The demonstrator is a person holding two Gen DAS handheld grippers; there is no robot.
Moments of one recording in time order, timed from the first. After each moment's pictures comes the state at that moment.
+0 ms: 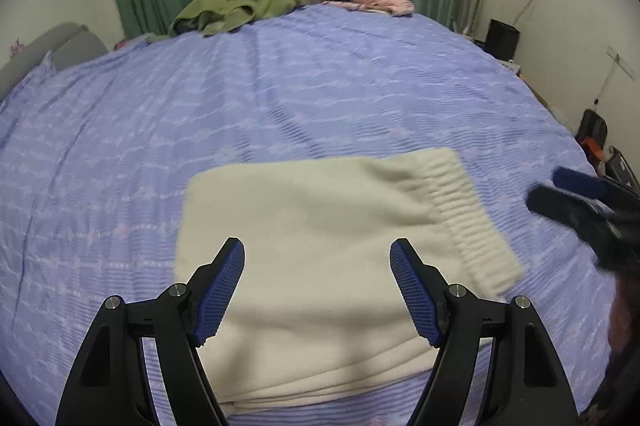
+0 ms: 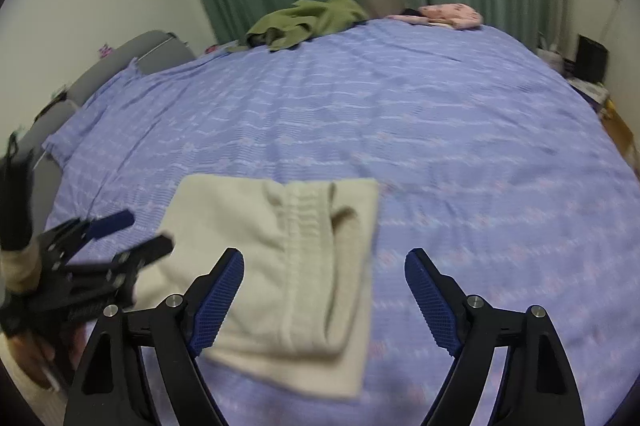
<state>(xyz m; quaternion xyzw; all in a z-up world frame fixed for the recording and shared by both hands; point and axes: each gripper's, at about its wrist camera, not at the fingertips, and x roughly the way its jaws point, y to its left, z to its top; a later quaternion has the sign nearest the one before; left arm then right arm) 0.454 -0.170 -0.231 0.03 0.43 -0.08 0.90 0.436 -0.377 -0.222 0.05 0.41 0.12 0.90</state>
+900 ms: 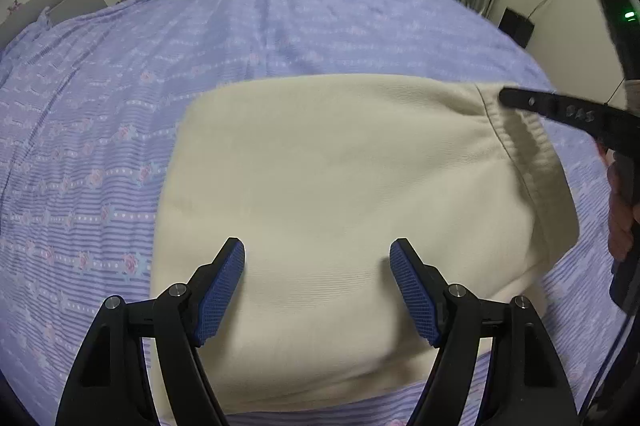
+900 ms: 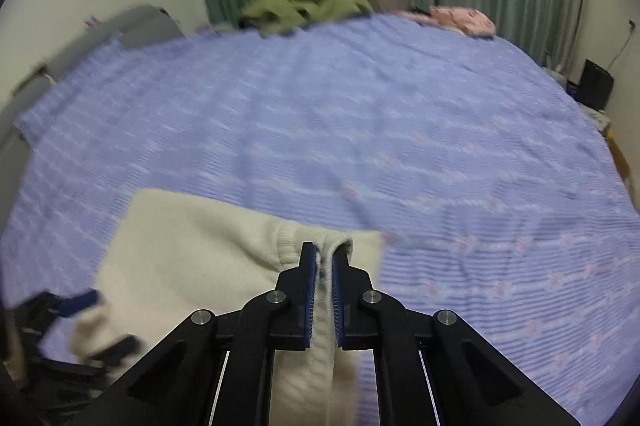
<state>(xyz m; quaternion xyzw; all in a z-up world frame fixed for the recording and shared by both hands) 0.463 -0.162 -0.295 0.01 0.49 -0.08 0.87 0.525 -0.365 -0.261 -0.01 0.44 0.09 0.89</state>
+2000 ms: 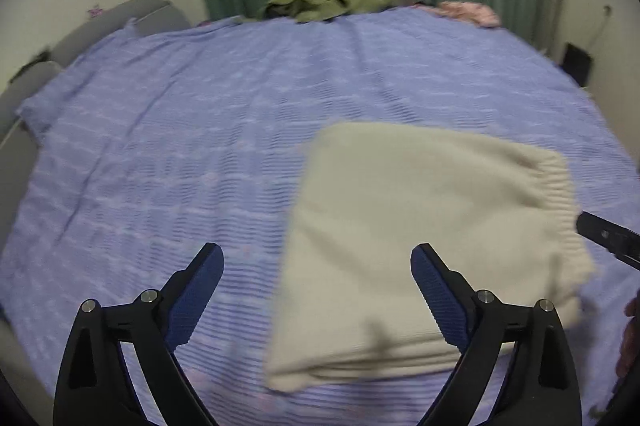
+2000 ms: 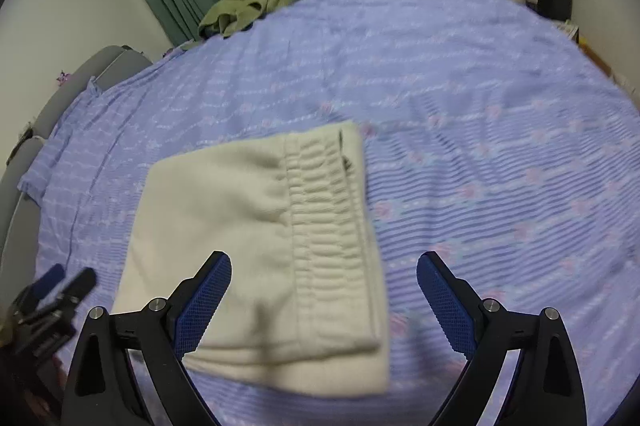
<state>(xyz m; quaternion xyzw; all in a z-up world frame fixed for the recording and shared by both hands) 0.420 -0.107 -0.254 0.03 0.43 0.07 0.90 0.442 -0.387 -0.289 0.13 0.46 0.05 0.88</state>
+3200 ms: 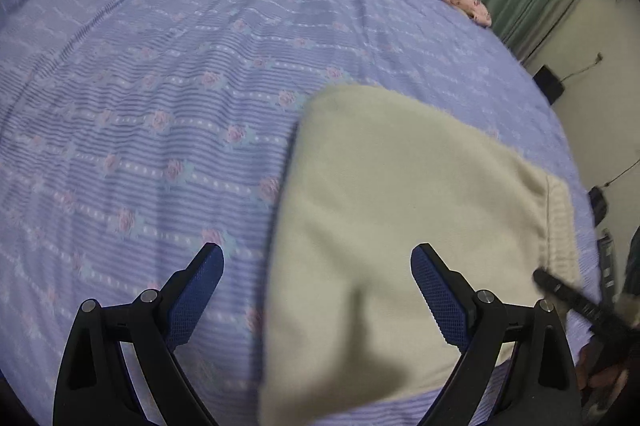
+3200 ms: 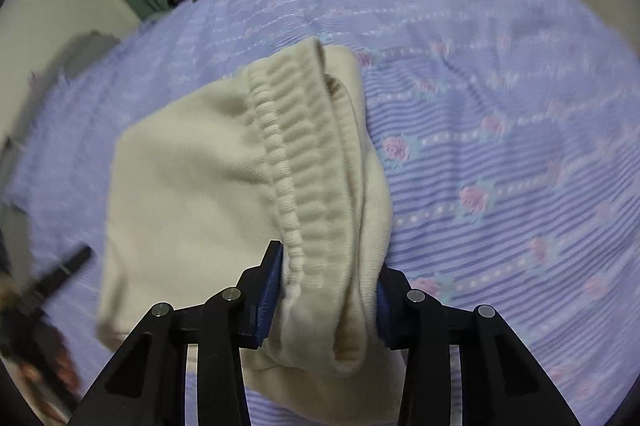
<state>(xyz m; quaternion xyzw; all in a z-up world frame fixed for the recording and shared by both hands) 0.477 -0.034 -0.302 -0.13 0.51 -0.04 0.85 0.455 -0.350 -0.326 0.13 0.54 0.01 0.83</state>
